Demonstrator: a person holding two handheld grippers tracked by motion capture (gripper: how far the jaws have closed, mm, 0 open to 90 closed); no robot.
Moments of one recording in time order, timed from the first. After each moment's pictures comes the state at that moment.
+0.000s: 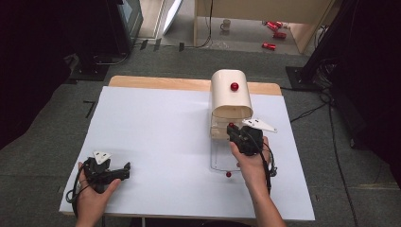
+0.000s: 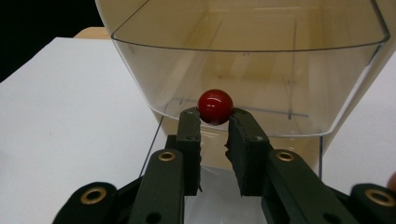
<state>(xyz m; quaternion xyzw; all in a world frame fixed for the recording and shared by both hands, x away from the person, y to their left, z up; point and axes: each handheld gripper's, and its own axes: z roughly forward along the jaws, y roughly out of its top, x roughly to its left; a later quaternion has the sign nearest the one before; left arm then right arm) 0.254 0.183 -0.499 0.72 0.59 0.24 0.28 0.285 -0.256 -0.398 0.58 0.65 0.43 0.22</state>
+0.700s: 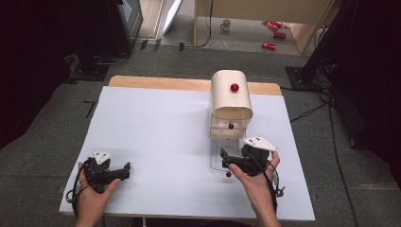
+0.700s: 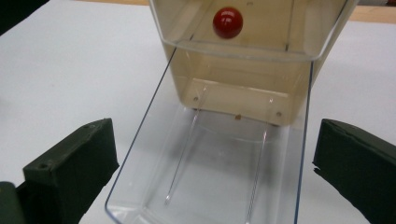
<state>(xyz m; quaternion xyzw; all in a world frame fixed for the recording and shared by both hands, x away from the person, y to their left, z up) 0.253 0.183 -0.499 0.72 0.59 0.24 0.28 0.233 -0.256 -0.407 0.57 0.68 0.40 0.23</state>
